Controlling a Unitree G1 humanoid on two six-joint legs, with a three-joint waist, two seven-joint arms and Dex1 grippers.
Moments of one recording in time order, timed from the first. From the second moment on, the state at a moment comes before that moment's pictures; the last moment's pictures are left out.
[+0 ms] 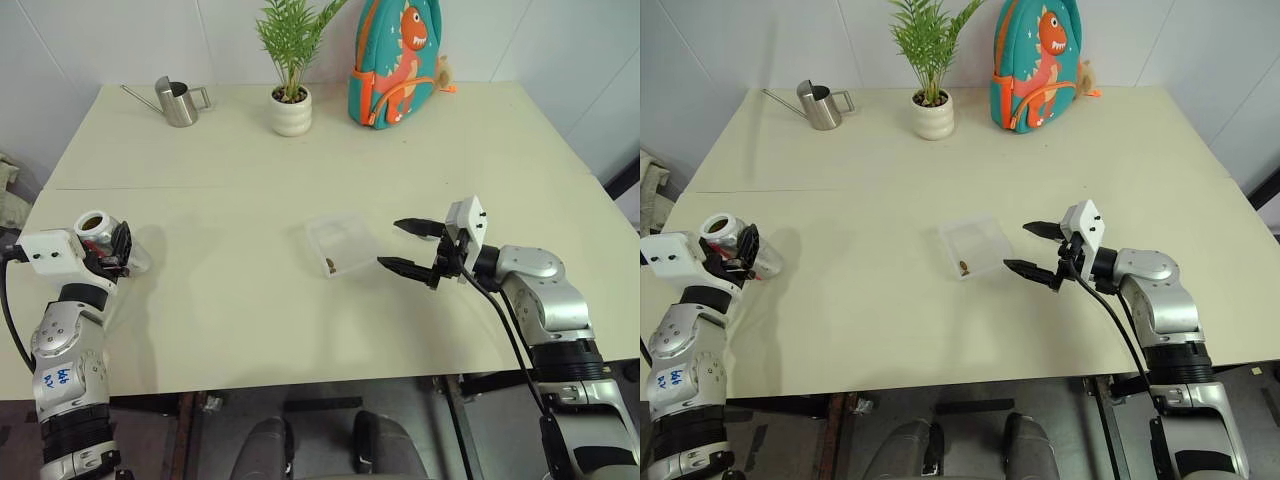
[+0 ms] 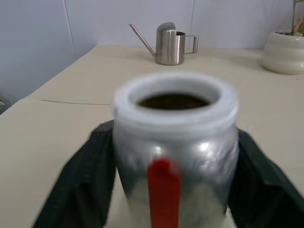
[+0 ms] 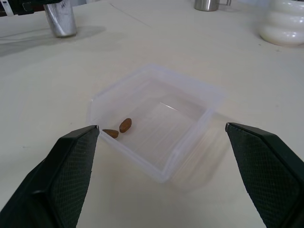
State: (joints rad) left arm -0.21 0.46 0.52 0.09 -0.37 0.10 -0.17; right arm -0.54 -0.56 -0.02 0.17 0.38 0.24 1.09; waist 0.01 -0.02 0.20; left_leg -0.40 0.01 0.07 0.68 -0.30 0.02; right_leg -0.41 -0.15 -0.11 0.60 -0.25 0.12
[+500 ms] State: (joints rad) left arm 0.04 0.50 0.54 -0.08 -0.37 0.15 -0.26; right arm -0.55 -0.56 -0.01 0.18 0.38 0.24 1.11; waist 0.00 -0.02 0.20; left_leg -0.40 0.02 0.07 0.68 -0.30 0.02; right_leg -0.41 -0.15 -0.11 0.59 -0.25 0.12
